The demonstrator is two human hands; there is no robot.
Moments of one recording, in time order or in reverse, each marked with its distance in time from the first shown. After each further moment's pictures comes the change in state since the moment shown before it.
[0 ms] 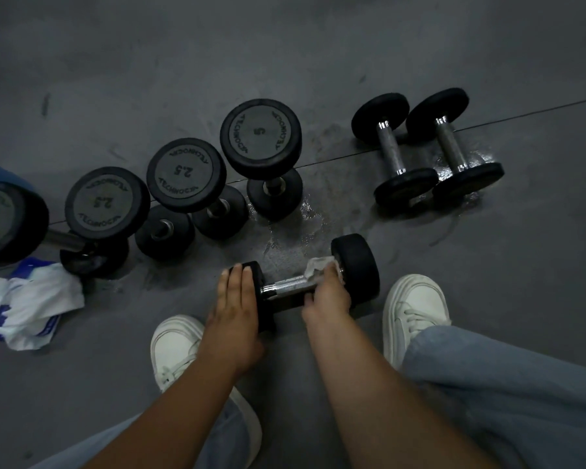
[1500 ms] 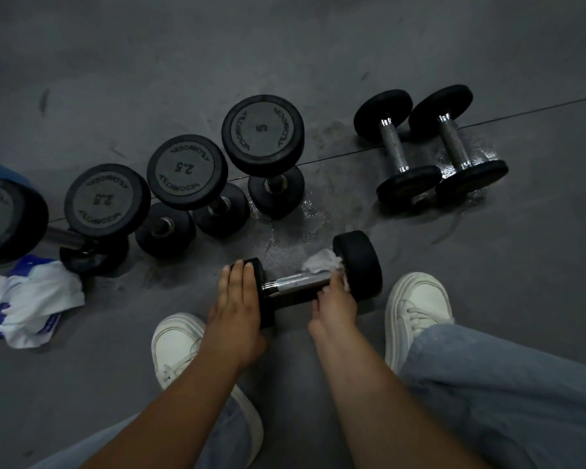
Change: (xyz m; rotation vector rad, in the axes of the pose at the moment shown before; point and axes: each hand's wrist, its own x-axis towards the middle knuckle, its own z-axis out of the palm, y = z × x) left_hand 0.005 -0.001 0.001 0.005 0.021 -0.001; right_hand 0.001 0.006 -0.014 -0.094 -0.057 -0.044
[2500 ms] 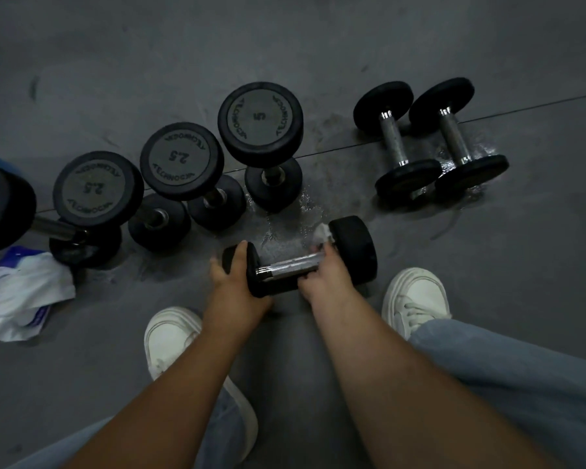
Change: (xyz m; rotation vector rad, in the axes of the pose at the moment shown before) left_hand 0.026 0.005 -0.007 -0.343 0.099 -0.208; right_hand 0.011 -0.022 0.031 0.175 -0.208 0.164
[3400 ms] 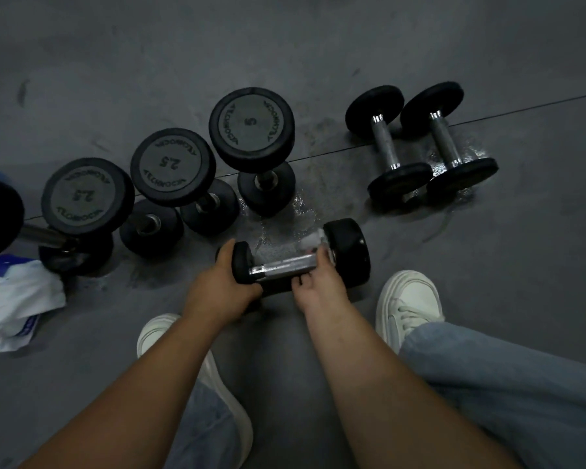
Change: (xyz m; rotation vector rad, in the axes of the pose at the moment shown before) left_hand 0.021 0.006 -0.020 0.005 -0.122 -0.110; right_hand -0.005 0.001 -0.006 0.026 0.051 -0.047
